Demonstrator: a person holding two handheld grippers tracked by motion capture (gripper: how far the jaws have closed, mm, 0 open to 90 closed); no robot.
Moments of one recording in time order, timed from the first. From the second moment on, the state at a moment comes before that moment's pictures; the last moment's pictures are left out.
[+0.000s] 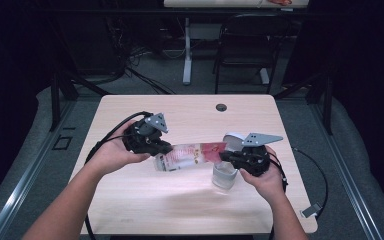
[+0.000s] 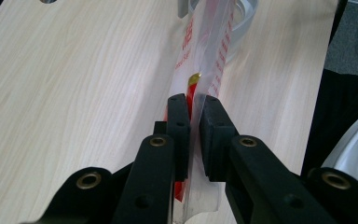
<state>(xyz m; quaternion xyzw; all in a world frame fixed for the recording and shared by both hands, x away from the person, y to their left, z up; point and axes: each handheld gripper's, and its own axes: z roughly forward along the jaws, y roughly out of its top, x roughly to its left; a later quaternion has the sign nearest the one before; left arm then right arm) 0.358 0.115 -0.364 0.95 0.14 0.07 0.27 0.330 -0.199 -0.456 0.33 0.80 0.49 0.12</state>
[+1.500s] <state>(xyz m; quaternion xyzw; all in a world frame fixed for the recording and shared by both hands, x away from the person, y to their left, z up) 0.364 0.101 -0.348 0.96 0.12 0.07 0.25 0.331 -0.205 -0.457 0.34 0.79 0.49 0.12</state>
